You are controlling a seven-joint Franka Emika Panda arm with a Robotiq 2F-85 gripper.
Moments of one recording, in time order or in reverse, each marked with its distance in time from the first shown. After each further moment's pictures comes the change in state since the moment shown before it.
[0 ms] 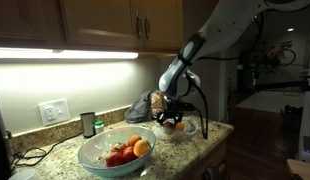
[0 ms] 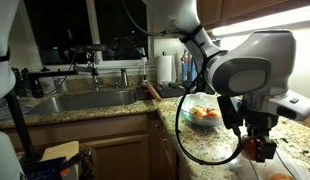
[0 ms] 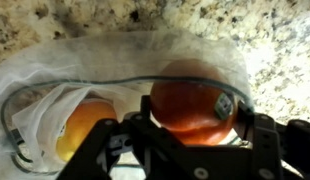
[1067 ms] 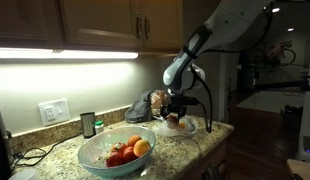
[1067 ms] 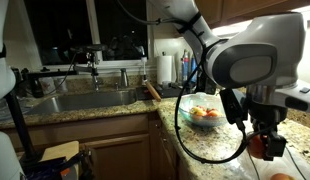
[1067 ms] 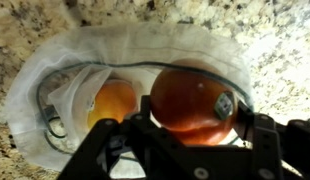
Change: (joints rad) arm 0.001 -0.076 -0.033 -0.051 -0.012 0.002 0.000
